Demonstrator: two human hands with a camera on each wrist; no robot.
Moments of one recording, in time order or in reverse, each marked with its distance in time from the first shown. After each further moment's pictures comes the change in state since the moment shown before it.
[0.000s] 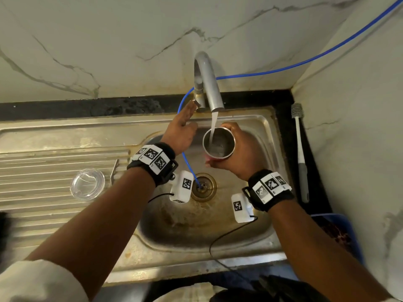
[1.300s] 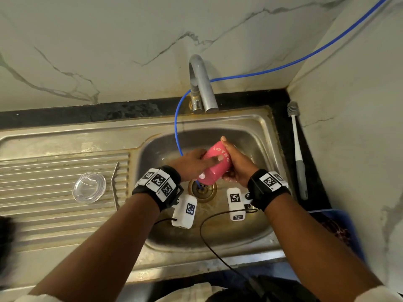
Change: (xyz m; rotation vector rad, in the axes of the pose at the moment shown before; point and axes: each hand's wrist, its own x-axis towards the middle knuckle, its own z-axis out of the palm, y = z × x) left_hand -0.046 -0.012 0.031 0.301 -0.399 -0.300; right_hand -0.008 0.016 0.023 0.689 -0.122 0.946
